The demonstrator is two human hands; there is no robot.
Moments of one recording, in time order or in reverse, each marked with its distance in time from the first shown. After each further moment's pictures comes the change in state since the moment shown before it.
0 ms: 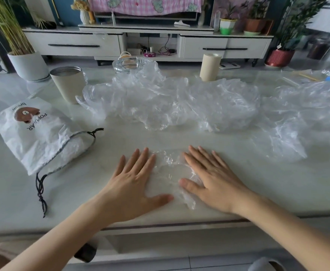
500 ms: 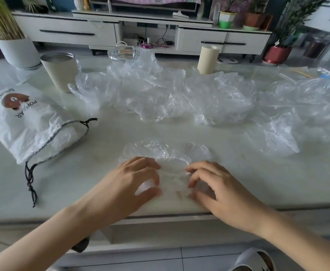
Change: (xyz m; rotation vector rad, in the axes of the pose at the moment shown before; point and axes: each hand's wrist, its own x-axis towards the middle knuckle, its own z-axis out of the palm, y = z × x) left_hand -0.012 -0.005 0.008 -0.277 0.326 0.424; right_hand -0.044 -0.006 -0.004 0.340 0.219 -0.198
